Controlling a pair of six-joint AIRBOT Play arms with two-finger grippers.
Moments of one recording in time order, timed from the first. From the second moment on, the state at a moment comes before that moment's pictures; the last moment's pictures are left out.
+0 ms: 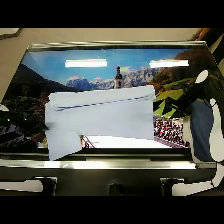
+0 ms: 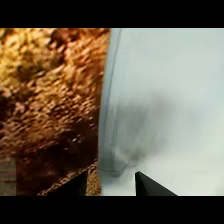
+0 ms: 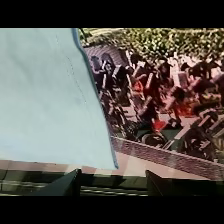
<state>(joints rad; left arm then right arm) 0.50 -1.57 1.10 1.19 -1.37 -1.30 -0.20 -1.66 1.54 -1.27 1.67 1.63</state>
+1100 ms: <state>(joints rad) 0.50 -1.56 1.10 1.14 -1.34 -1.28 -0.08 -1.55 0.99 -1.09 1.31 1.64</state>
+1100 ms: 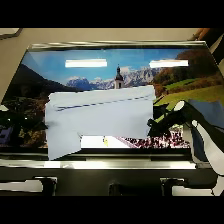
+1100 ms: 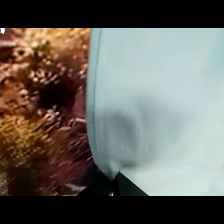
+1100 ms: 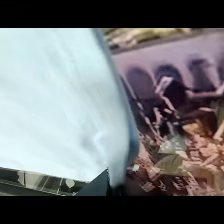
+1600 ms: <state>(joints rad) 0.45 -1.25 1.76 0.98 -1.28 -1.33 -0.06 -1.26 1.70 -1.46 1.18 1.56</state>
